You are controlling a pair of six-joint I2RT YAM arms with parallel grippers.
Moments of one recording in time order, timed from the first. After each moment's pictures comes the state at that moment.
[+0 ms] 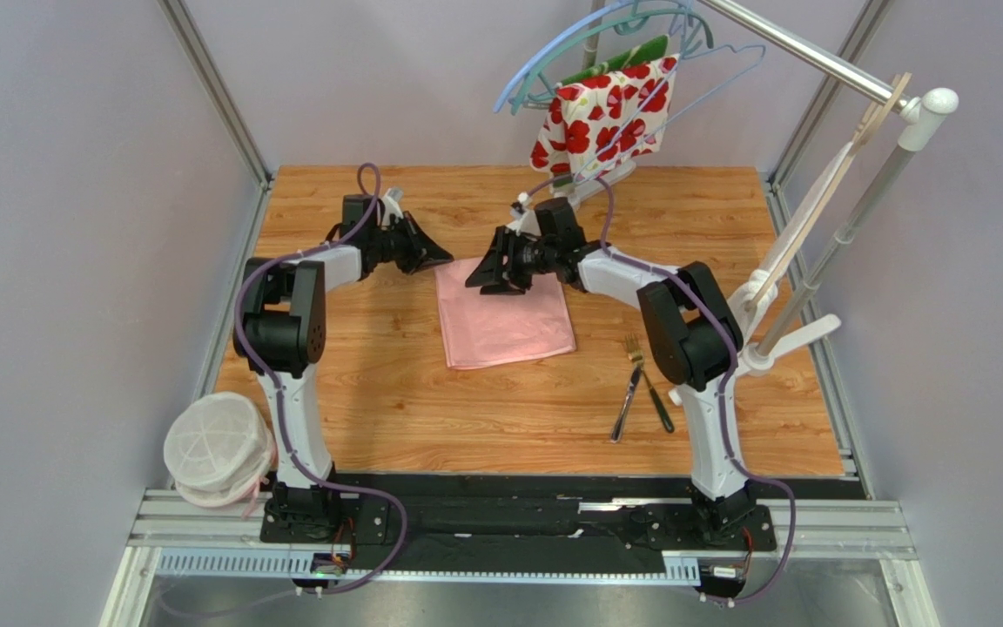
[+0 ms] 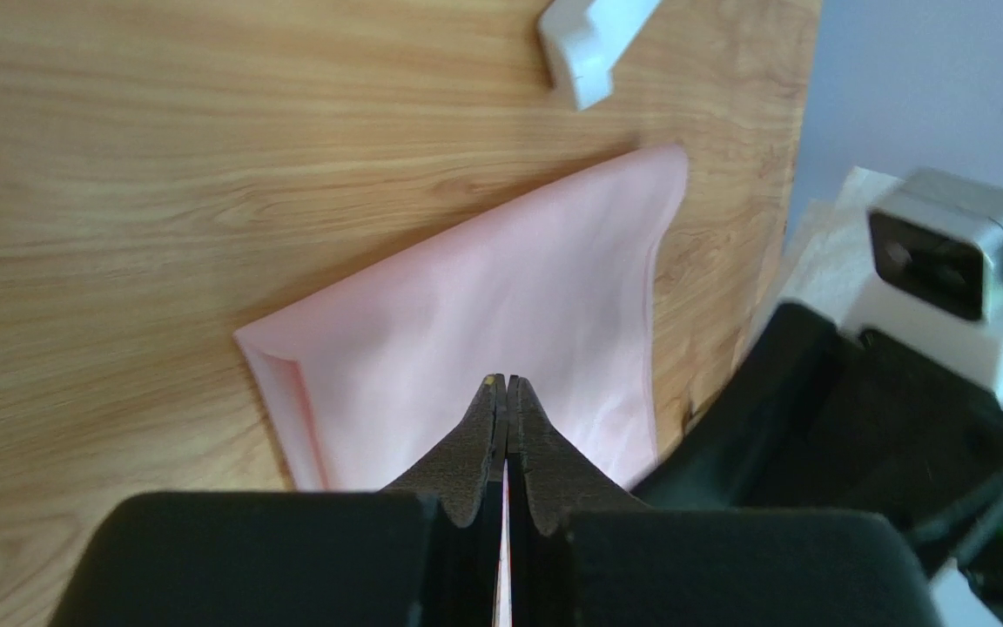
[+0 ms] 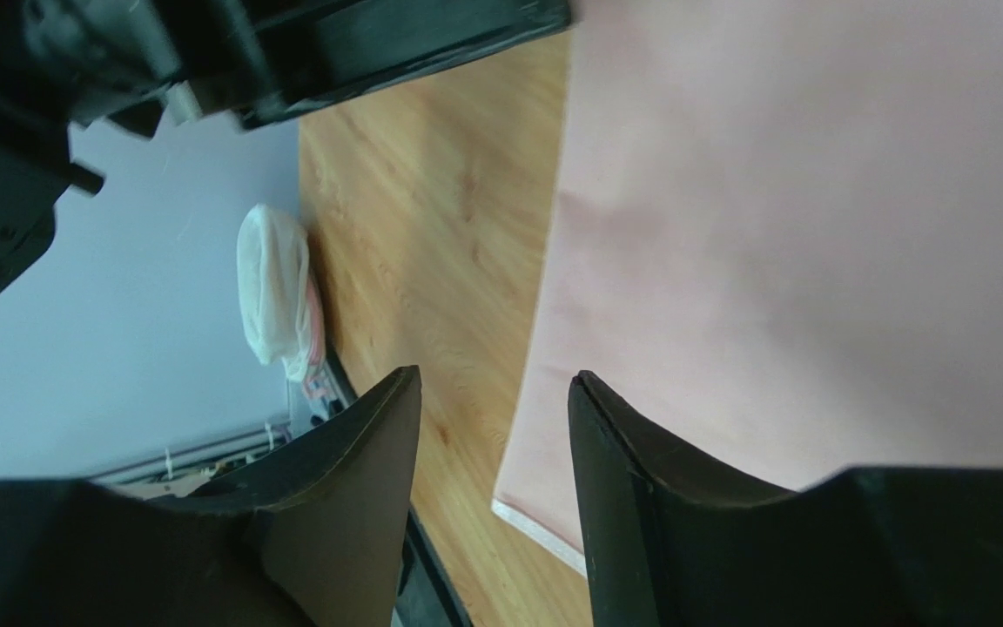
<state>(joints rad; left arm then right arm) -0.09 2.08 1.33 0.10 0.72 -0.71 0.49 2.19 1.55 0.02 -0.69 0.79</state>
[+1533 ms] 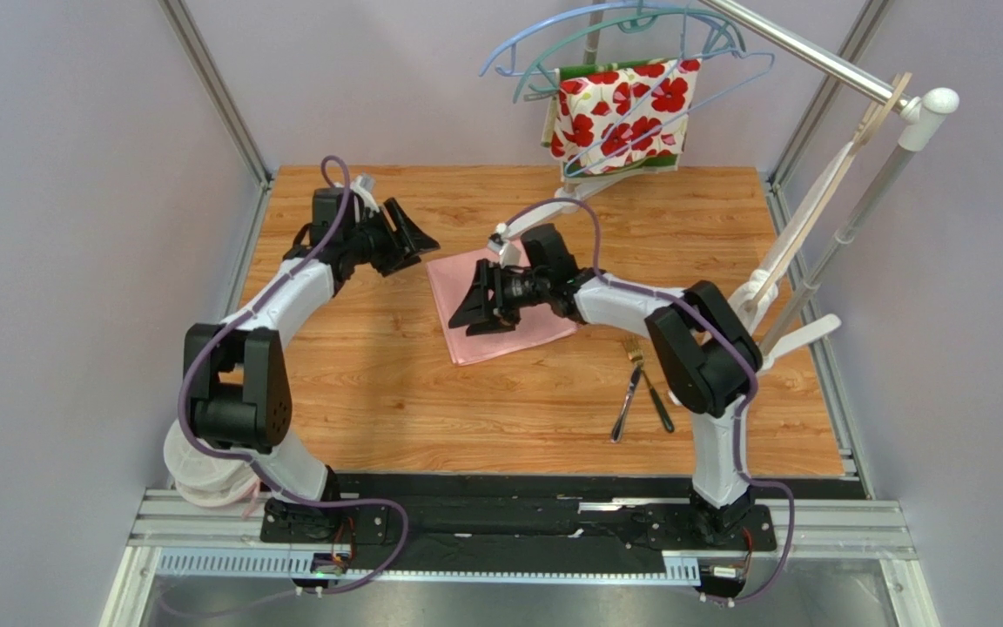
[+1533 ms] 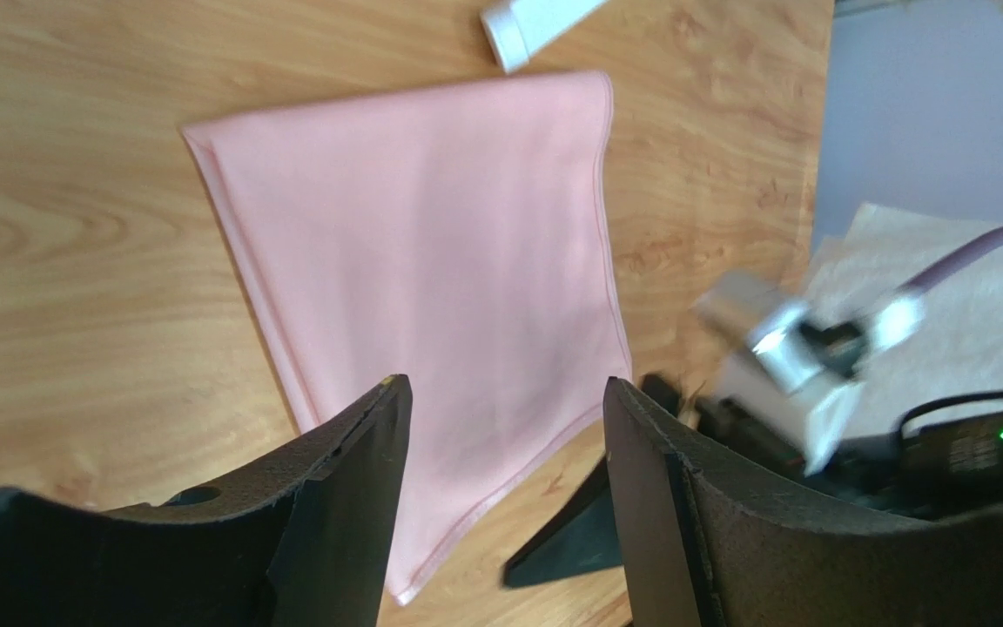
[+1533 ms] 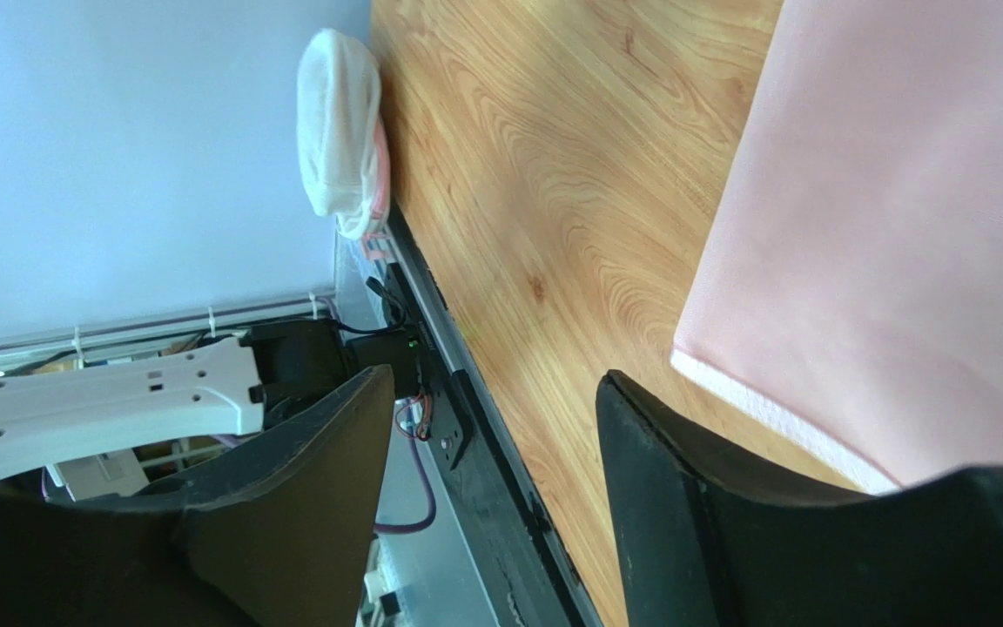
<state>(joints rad) -0.11 1.65 1.16 -0.12 0.48 -0.67 0.62 2.03 1.31 0.12 -0.81 0.84</state>
